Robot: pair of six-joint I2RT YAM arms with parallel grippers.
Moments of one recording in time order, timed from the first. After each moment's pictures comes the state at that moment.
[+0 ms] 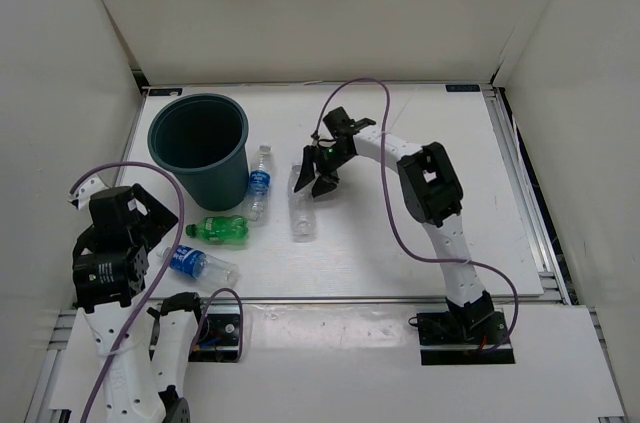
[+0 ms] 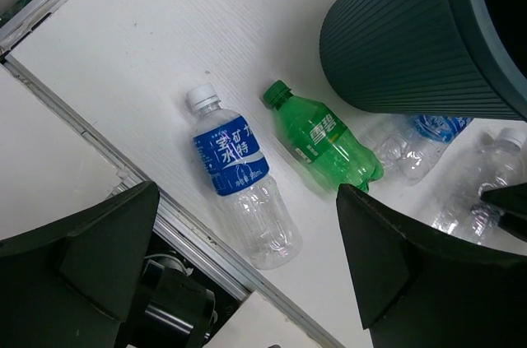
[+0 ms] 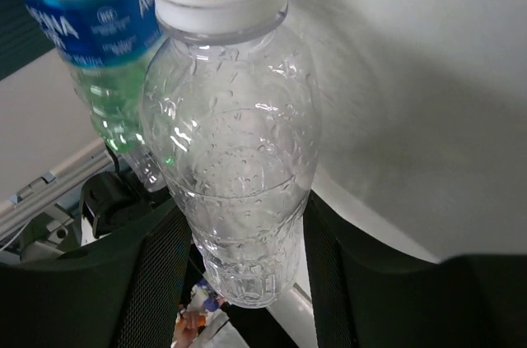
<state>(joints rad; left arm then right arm) 0.17 0.64 1.16 -1.27 -0.30 -0.55 0.59 2.38 1.89 -0.71 -0.79 0.59</state>
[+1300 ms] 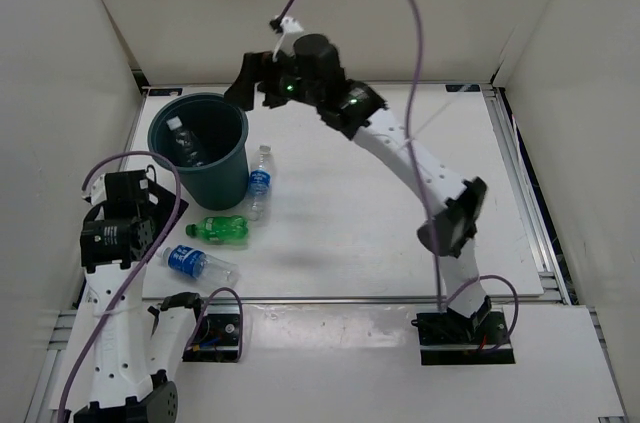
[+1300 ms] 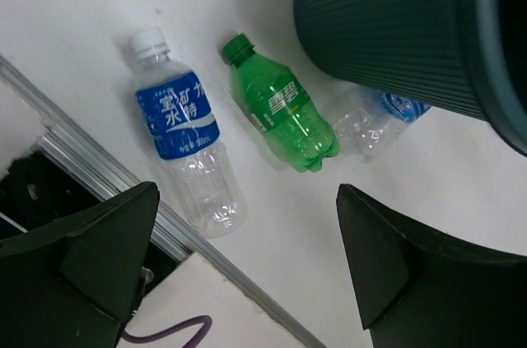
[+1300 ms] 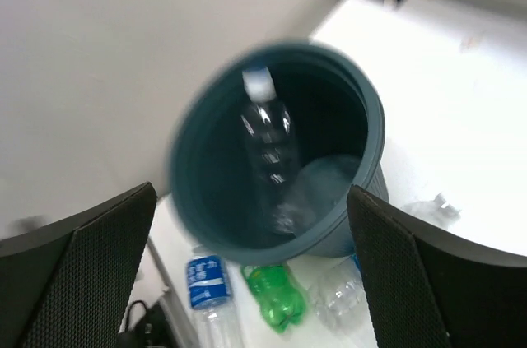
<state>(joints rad) 0.12 0.79 1.18 -1.30 -0.22 -0.78 0.86 2.13 2.35 -0.43 -0.19 0.48</state>
